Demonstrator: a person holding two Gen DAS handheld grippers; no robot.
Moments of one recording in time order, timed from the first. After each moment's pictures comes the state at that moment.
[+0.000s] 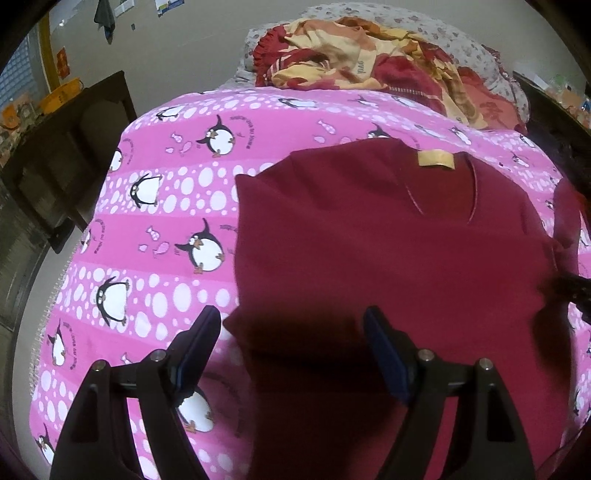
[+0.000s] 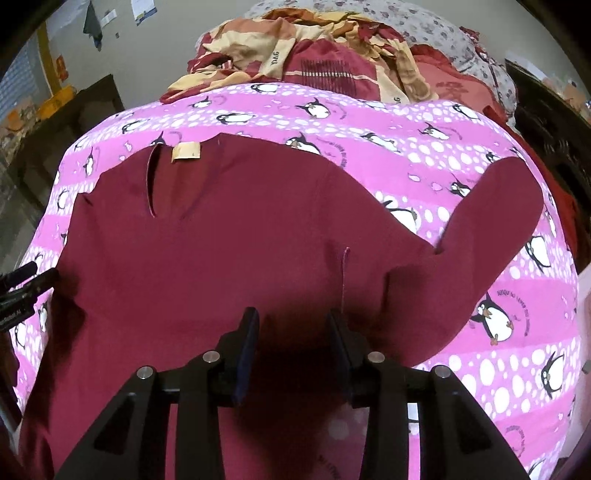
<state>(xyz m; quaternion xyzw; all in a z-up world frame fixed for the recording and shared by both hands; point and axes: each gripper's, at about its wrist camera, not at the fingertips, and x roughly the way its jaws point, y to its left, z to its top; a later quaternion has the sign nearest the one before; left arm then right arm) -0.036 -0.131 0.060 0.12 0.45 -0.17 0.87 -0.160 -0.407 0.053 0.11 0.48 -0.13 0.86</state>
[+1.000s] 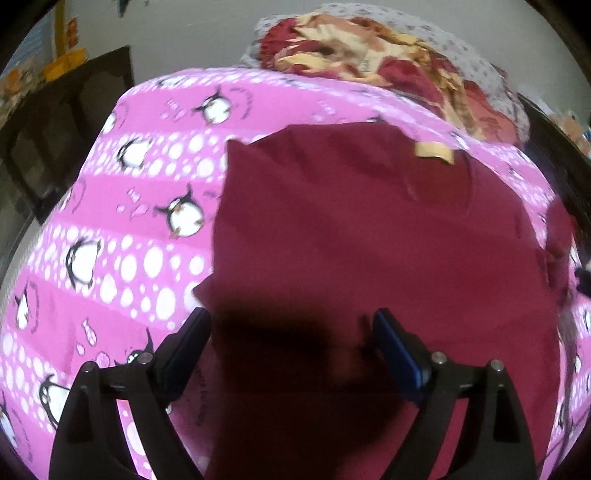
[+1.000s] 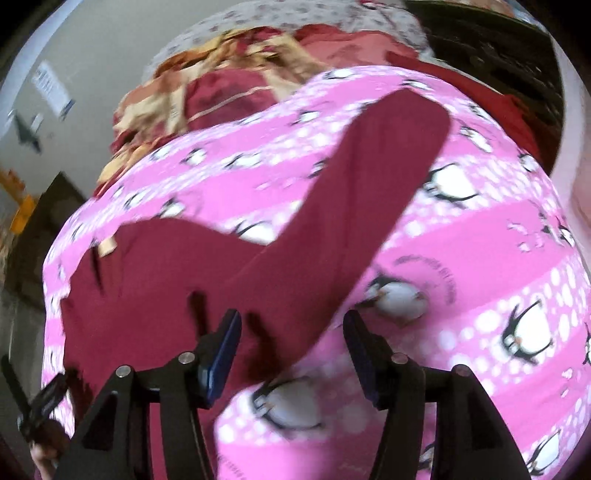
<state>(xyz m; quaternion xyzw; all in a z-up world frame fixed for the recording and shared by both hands) -0.044 -0.127 0.038 0.07 0.46 -0.19 0.86 -0.217 -0.540 0.063 0.28 0.41 -0.22 0.84</state>
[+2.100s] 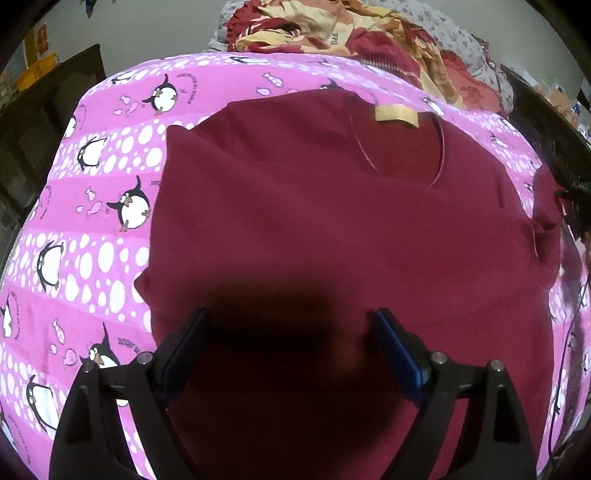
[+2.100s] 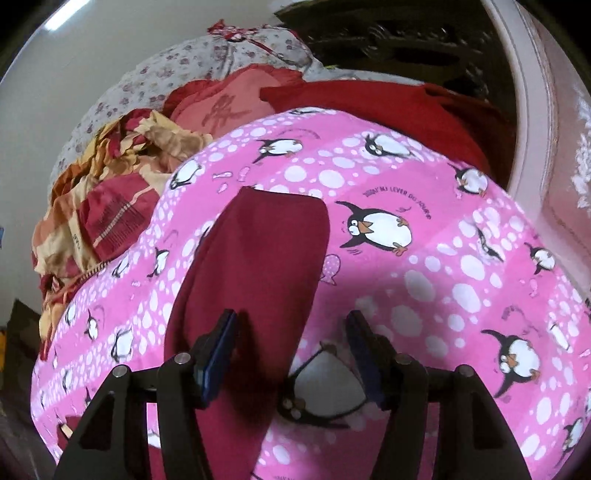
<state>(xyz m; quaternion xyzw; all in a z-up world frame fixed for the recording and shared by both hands) -0.049 -0.161 0.027 0.09 0.49 -0.22 0.84 -0.195 -0.713 0.050 0.39 0.32 -0.36 0.78</state>
